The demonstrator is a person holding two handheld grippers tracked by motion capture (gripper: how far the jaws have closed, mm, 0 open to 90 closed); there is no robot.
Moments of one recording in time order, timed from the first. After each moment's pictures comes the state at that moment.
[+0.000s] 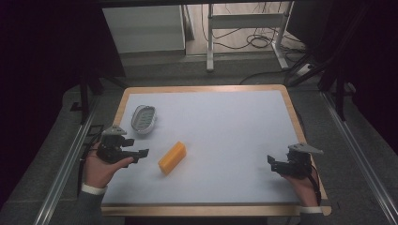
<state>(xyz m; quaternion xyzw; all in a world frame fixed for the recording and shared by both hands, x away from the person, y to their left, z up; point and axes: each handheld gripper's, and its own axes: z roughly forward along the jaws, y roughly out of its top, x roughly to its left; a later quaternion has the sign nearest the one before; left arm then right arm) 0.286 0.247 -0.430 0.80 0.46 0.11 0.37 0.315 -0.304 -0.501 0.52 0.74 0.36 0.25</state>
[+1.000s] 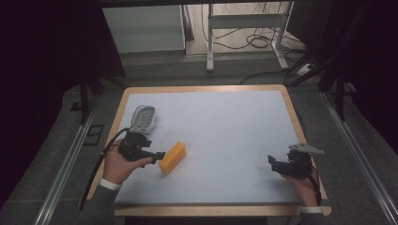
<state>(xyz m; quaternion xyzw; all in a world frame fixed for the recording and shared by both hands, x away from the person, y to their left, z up) 0.304 0.198 -0.436 0.84 0.43 0.09 0.32 0.315 -0.306 -0.503 0.53 0.73 0.36 0.25</state>
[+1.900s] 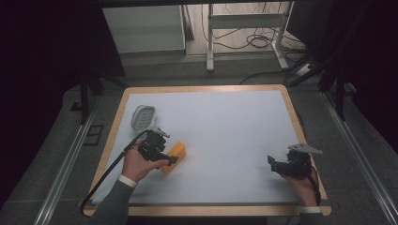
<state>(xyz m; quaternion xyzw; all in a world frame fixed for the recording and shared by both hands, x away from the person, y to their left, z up) 0.327 0.154 -0.466 0.86 0.43 0.05 0.26 0.316 -0.306 -0.506 0.53 0.73 0.35 0.25</state>
